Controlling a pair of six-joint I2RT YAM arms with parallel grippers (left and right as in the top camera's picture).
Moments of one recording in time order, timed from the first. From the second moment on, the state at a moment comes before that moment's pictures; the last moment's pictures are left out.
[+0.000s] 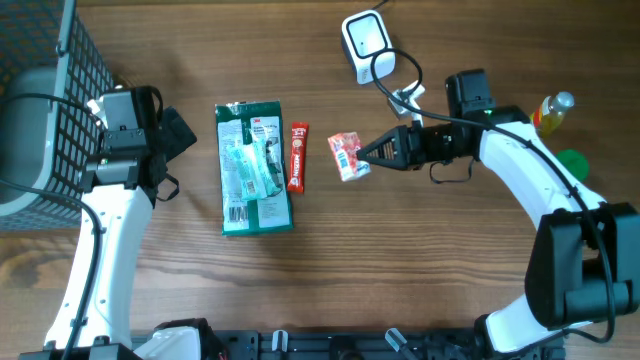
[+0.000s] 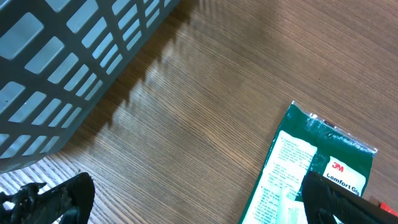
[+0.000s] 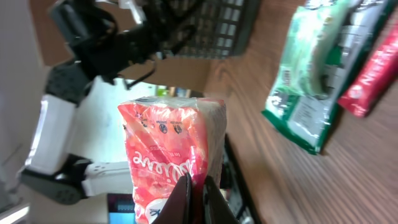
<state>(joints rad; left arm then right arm) 0.08 1.34 1.05 -0.65 -0.27 -0.48 0.15 1.74 1.14 -0.70 -1.39 0.05</state>
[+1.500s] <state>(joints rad) 0.08 1.34 1.05 -0.65 -0.27 -0.48 0.32 1.74 1.14 -0.71 -0.71 0.18</state>
